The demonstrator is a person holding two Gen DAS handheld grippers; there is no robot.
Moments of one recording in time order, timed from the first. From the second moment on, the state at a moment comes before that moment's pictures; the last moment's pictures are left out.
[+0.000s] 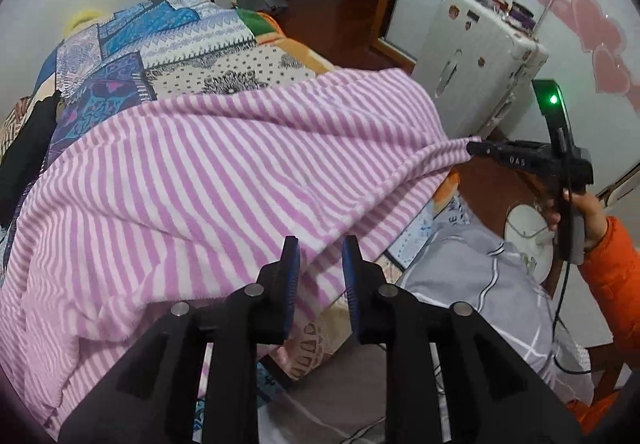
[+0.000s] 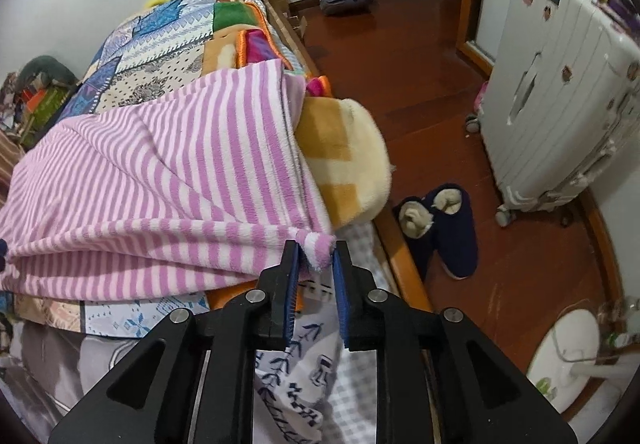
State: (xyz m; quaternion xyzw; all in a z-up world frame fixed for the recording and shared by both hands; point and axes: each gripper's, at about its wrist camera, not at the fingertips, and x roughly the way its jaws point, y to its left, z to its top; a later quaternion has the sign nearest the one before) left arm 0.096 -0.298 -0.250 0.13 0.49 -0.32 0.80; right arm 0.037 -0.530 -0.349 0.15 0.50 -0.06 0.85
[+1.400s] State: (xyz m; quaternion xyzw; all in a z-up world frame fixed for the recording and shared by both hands) left arm 0.098 0.016 -0.288 0.04 0.53 -0.14 0.84; right arm 0.074 -0.204 -0.269 -0.08 0.46 0.23 0.86
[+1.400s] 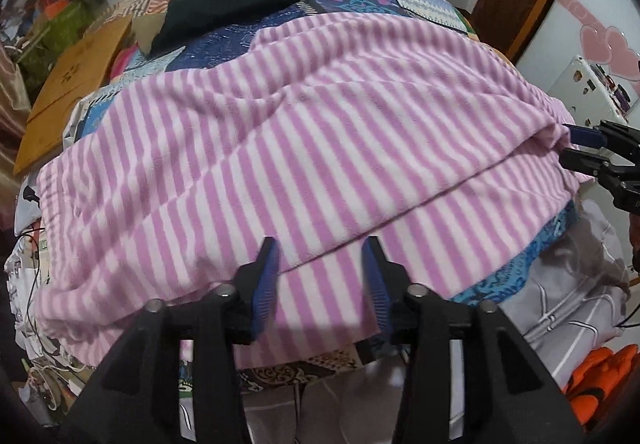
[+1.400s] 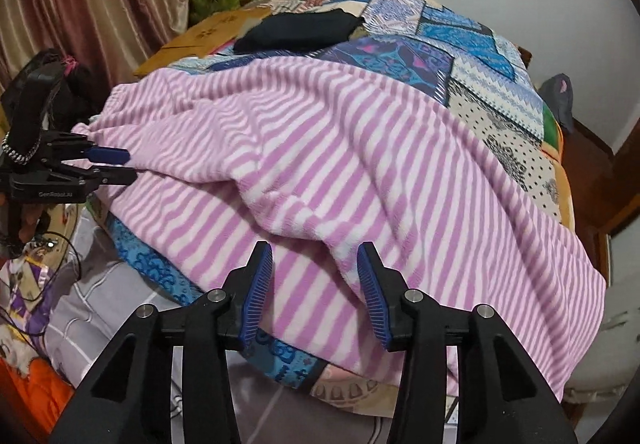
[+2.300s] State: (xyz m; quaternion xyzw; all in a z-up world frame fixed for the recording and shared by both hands) left arm 0.075 0.024 -0.247 0.00 0.48 -0.15 0.87; right arm 0.069 -0.213 -0.256 -0.01 0.45 0.26 0.85
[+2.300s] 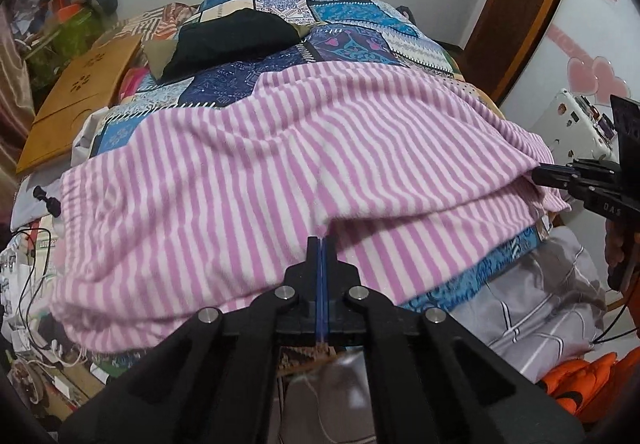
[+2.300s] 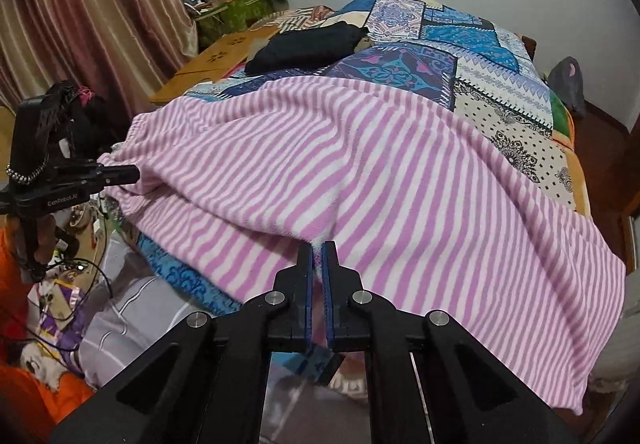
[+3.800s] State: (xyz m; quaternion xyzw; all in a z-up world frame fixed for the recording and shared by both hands) left arm 0.088 -0.006 -0.256 0.03 0.47 -0.15 0.87; right arm 0.072 -0.204 -0.252 -0.04 0.42 0.30 0.86
